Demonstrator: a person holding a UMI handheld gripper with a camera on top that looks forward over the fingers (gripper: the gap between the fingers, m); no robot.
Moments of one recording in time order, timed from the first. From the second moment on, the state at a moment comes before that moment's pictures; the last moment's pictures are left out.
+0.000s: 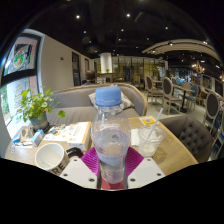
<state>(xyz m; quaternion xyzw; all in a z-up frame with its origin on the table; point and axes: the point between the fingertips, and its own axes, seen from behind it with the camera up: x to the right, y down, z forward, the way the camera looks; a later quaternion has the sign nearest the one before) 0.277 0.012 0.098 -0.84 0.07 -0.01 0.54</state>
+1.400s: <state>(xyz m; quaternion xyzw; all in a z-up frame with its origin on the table) 0.153 -0.278 0.203 -0.91 0.12 -0.08 0.40</state>
